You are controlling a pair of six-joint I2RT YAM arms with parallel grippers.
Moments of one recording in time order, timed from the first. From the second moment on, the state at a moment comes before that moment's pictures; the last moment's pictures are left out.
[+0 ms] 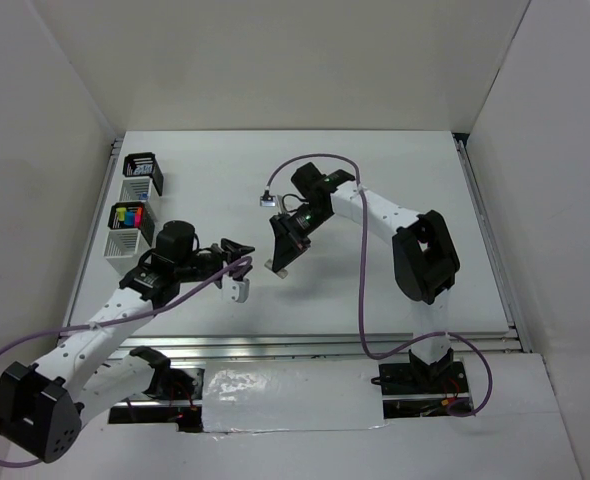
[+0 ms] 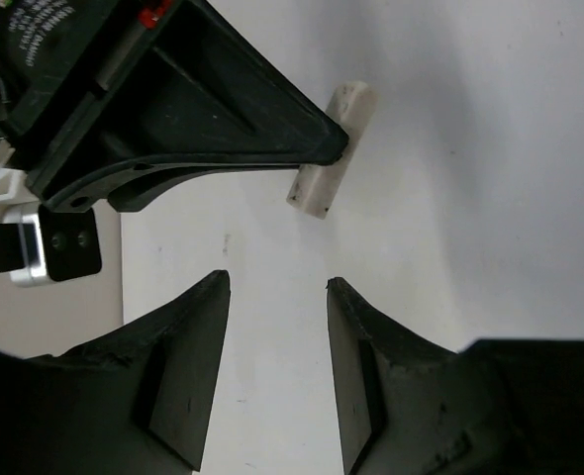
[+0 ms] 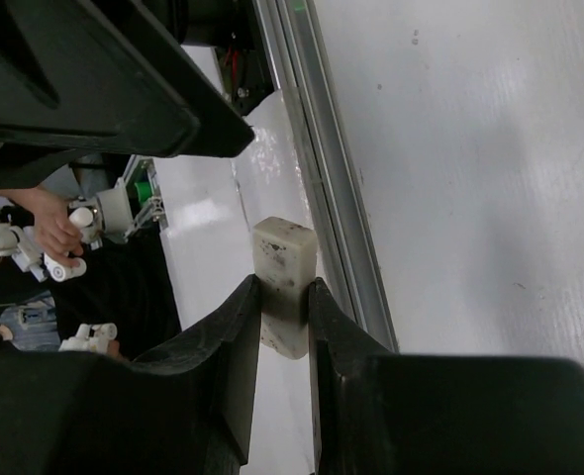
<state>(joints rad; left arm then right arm) -0.41 0.95 0.63 -0.20 0.75 1.27 0.61 1.98 1.63 -0.96 -1.04 -0.11</state>
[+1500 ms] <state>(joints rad) -0.54 0.98 0.66 -0.27 0.69 1.24 0.63 2.00 1.68 -1.04 -1.03 -0.16</state>
